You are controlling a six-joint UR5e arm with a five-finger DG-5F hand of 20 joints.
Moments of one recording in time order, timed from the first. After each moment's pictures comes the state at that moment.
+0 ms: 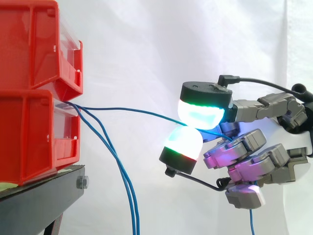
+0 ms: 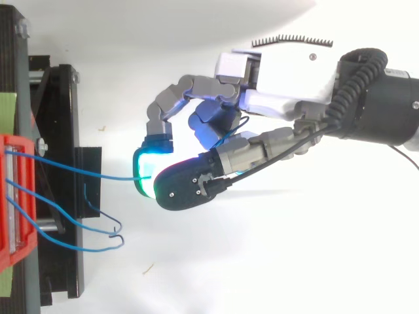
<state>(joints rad) 0.11 -2.23 -1.25 -2.94 -1.34 -0.04</state>
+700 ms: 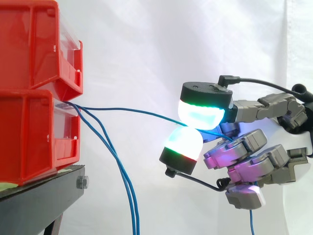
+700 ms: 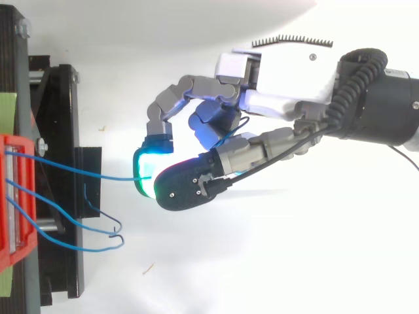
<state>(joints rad) 0.11 -2.23 -1.25 -2.94 -1.34 -0.04</state>
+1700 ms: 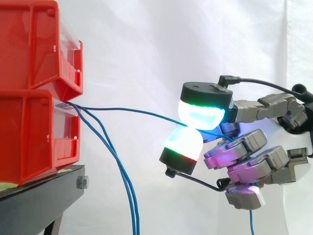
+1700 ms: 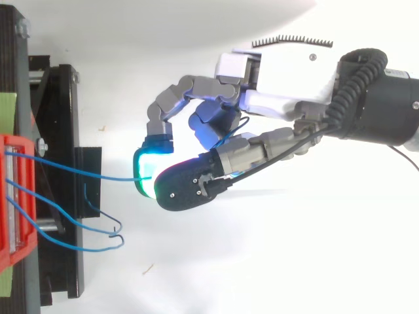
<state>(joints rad) 0.11 -2.23 -1.25 -2.94 -1.34 -0.04</state>
